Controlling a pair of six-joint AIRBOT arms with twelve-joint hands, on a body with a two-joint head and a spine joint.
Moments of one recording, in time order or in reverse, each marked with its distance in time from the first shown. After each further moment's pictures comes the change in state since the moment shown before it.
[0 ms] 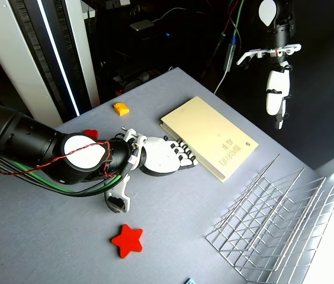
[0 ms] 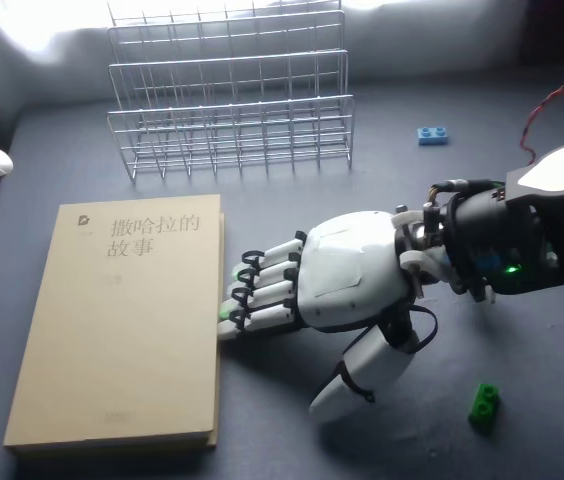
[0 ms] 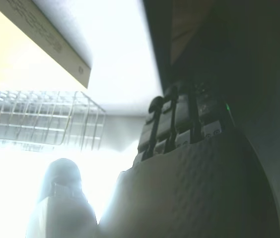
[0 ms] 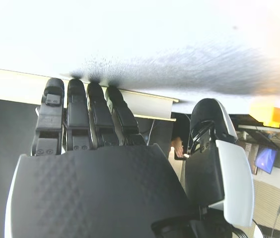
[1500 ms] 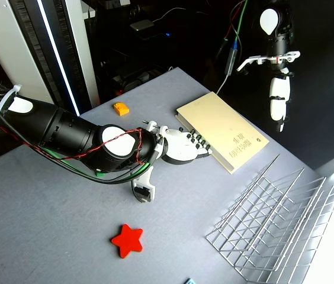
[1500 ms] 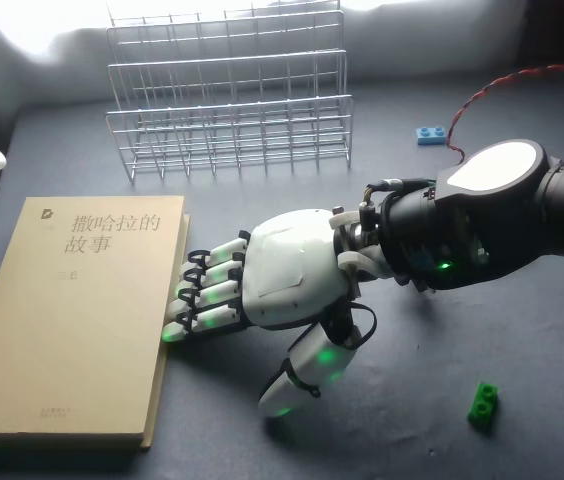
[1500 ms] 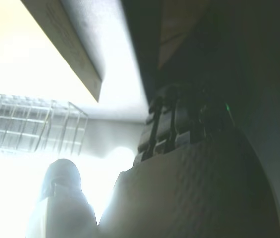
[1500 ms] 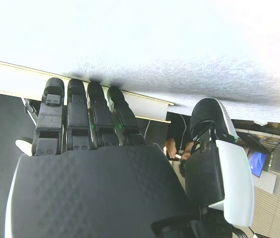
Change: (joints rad) left arm 0.074 -0.073 0.104 -0.108 0.050 0.000; right arm 0.032 -0.135 0.114 -0.011 0.007 -0.035
